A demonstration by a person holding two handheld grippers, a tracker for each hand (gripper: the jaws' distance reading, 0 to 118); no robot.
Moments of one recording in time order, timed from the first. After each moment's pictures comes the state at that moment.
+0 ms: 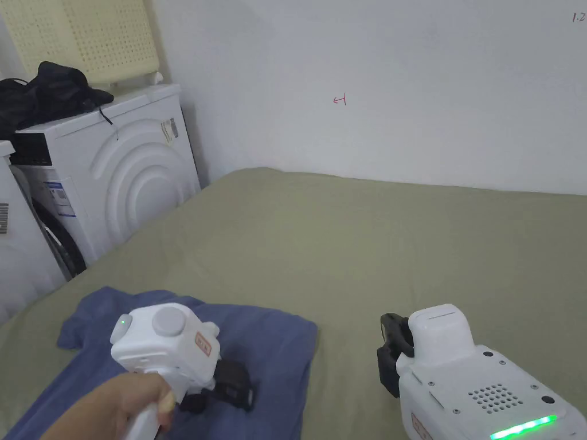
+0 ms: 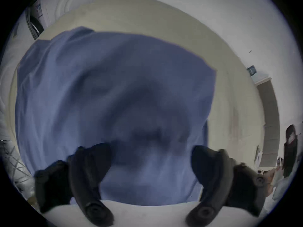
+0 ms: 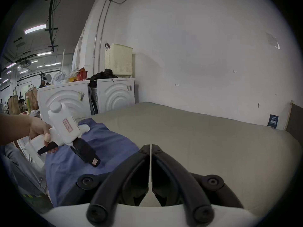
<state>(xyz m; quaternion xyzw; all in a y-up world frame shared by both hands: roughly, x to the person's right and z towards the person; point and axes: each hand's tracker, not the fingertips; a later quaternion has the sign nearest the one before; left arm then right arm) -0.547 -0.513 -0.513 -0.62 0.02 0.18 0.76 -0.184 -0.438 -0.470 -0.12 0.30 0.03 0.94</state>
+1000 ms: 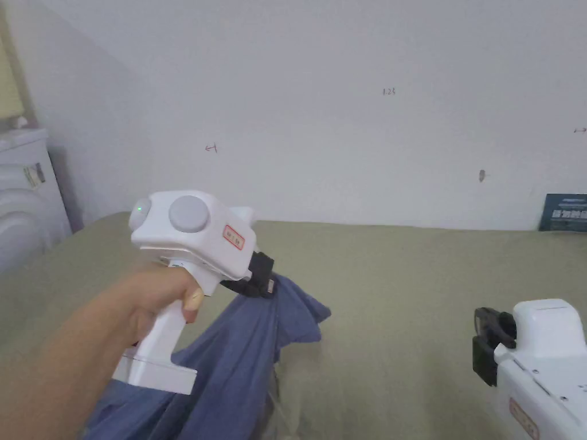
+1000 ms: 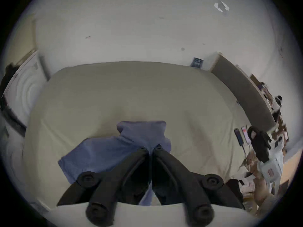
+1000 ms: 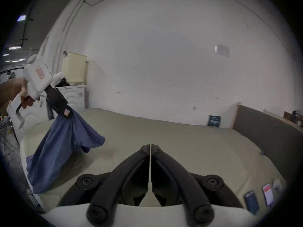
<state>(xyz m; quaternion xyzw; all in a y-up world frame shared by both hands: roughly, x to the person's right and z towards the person) -0.258 -0.279 -0.560 -0.43 -0.21 0.01 0.88 0.098 -0.356 -0.400 -0.08 0.05 0.04 0.99</state>
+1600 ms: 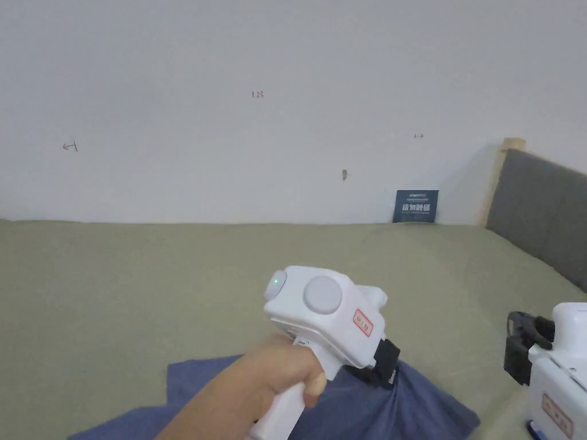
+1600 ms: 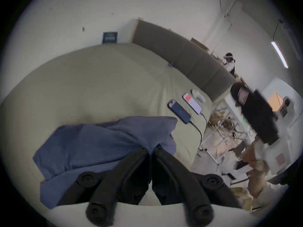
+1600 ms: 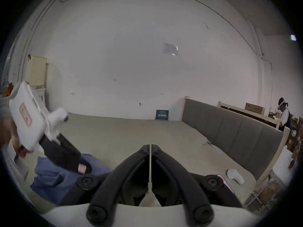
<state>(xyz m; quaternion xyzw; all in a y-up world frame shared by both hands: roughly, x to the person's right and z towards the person) 0.053 -0.365 -0.506 -0.46 -0.45 -0.07 0.77 0.250 -0.339 -0.316 -0.10 -0.11 0.04 0.99</state>
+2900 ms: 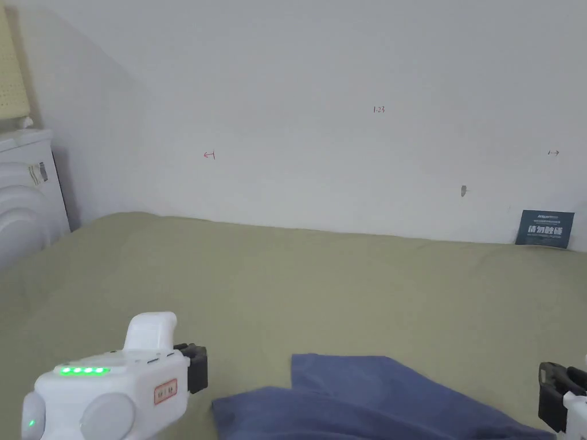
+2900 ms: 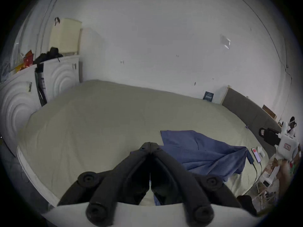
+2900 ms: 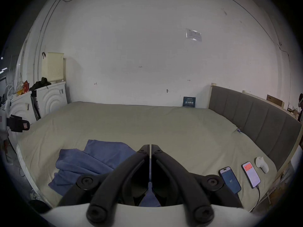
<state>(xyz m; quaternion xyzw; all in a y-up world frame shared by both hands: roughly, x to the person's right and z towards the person) -0.310 -0.373 -0.369 -0.27 -0.05 0.09 0.96 0.163 -0.373 -0.342 -0.15 -0.01 0.02 0.99</state>
